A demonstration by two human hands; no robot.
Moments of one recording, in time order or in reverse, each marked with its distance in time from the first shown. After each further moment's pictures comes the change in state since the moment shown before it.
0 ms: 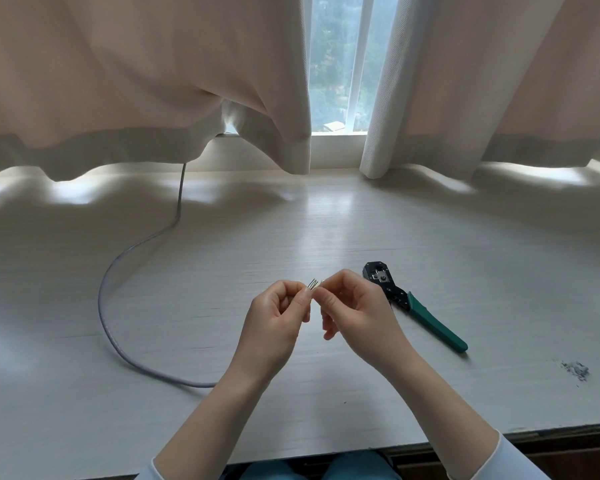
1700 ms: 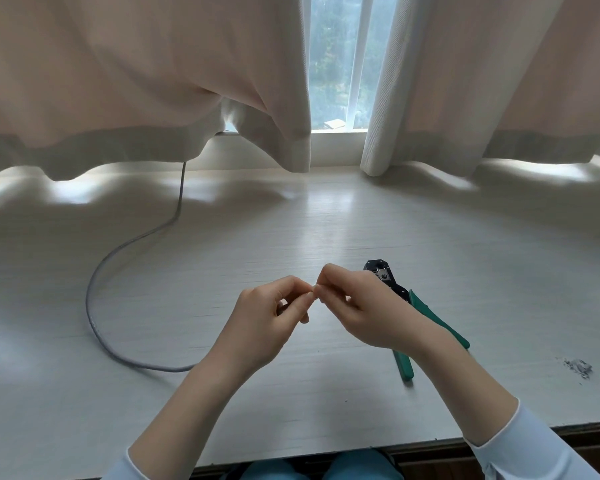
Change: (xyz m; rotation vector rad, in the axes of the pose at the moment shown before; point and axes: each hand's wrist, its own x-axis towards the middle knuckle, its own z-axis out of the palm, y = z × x) left_hand 0.002 0.014 -0.022 0.354 -0.172 0.212; right_hand 0.013 -0.019 -0.023 -0.582 -0.310 -0.222
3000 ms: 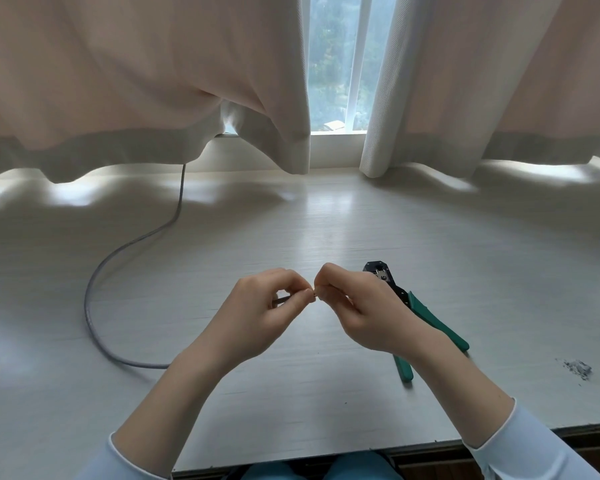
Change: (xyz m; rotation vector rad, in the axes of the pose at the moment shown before) left_hand 0.008 0.013 -0.016 0.109 -0.064 0.132; right_hand -0.001 0.003 0.001 -0.063 0.062 -0.068
